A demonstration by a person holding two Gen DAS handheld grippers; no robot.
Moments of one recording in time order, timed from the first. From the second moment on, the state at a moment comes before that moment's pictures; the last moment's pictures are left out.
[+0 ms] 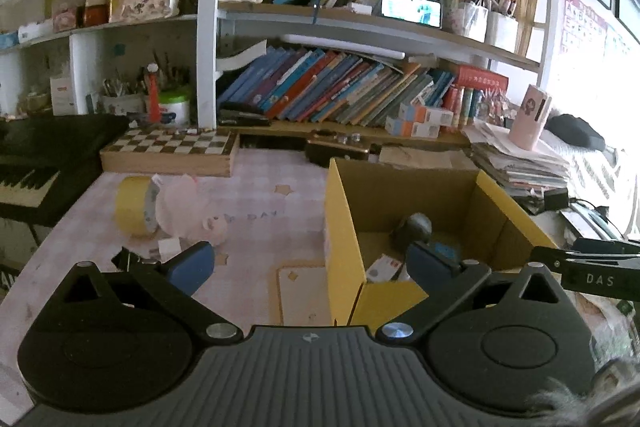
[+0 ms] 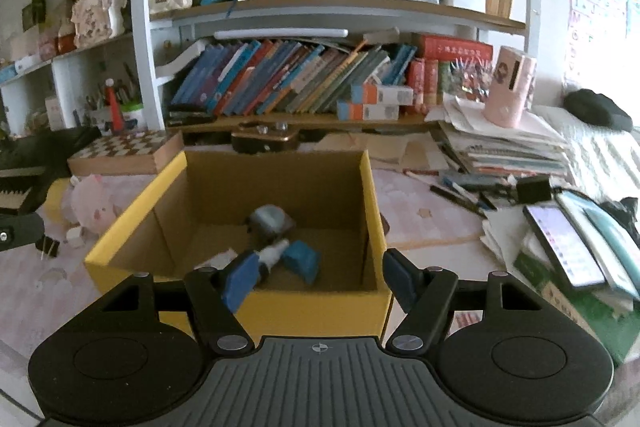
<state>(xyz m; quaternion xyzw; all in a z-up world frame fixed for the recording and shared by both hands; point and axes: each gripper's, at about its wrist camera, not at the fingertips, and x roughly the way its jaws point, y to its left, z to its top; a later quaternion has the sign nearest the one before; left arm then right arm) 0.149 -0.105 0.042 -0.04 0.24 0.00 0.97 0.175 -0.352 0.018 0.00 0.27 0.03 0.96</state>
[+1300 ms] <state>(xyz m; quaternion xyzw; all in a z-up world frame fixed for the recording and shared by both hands) 0.070 0.008 -0.006 -0.01 0.36 -0.08 0.93 0.063 -0.210 -0.036 0.04 0.40 0.00 0.91</state>
